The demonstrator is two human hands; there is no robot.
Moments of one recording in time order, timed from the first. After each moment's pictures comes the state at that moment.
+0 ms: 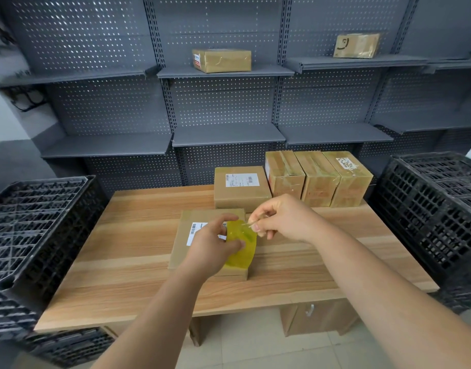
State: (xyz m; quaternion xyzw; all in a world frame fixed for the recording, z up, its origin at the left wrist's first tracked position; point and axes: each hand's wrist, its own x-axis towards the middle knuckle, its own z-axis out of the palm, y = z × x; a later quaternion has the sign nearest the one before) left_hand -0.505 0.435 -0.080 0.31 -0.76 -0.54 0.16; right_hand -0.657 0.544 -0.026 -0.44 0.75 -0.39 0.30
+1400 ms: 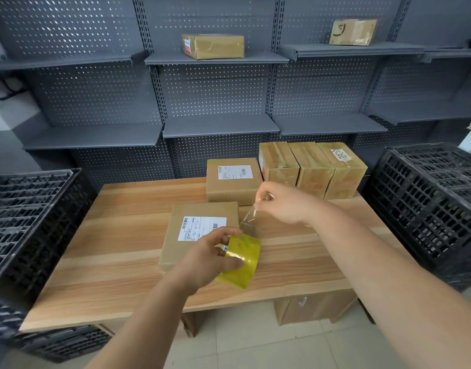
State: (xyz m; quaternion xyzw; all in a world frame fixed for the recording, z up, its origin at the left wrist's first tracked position) left_hand -0.502 0.438 -0.103 0.26 -0.71 -0.65 0.08; right_hand -0.679 0.538 -0.015 -0.45 0.84 -0.21 0.23
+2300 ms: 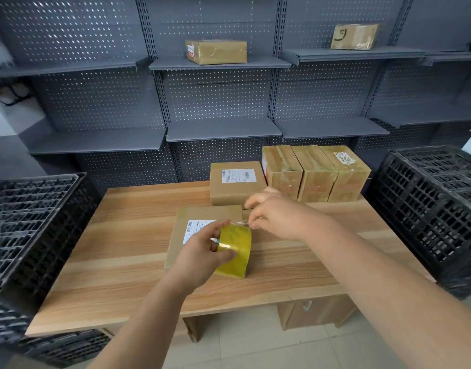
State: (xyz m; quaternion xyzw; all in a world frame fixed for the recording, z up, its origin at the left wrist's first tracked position) left_hand -0.491 0.419 -0.106 0.28 -0.72 -0.61 0.16; right_hand -0.675 0.524 -0.040 -0.60 0.78 -0.08 0.13
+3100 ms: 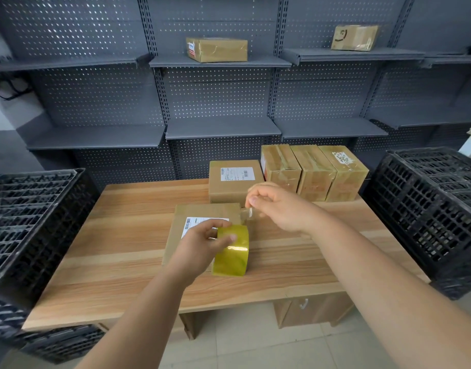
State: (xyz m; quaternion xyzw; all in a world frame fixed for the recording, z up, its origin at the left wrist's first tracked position) left_hand -0.496 0.425 -0.093 0.32 -0.70 -0.62 0.16; right_hand -0.662 0.537 -0.028 -0.48 0.75 -0.36 0.27
